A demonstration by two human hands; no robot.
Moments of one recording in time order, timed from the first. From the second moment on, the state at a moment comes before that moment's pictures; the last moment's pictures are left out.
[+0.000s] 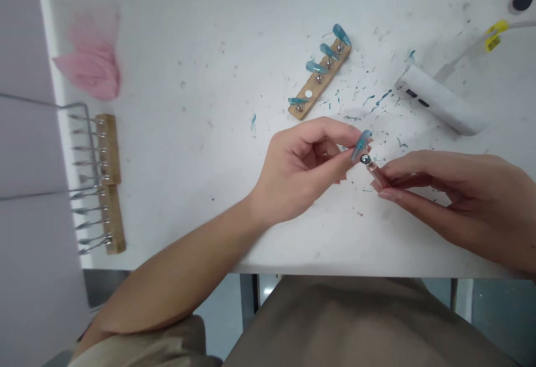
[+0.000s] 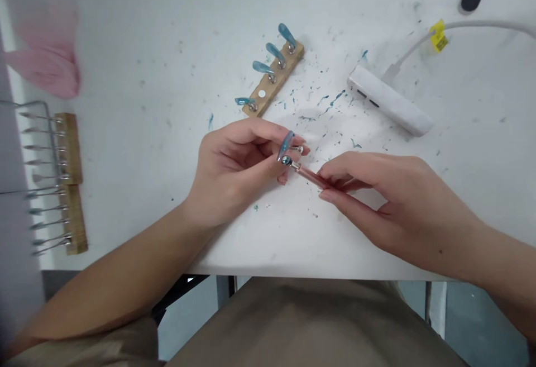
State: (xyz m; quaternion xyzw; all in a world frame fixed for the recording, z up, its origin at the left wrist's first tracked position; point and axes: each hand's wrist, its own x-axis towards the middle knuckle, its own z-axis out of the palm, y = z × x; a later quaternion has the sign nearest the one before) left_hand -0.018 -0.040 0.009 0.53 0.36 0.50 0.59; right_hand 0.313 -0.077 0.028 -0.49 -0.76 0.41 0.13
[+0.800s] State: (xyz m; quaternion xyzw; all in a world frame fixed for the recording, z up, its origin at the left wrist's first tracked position) left_hand -0.016 -0.040 0.012 0.52 0.40 0.48 0.59; right_hand 0.269 -0.052 0.048 -0.44 -0.74 0.49 0.13
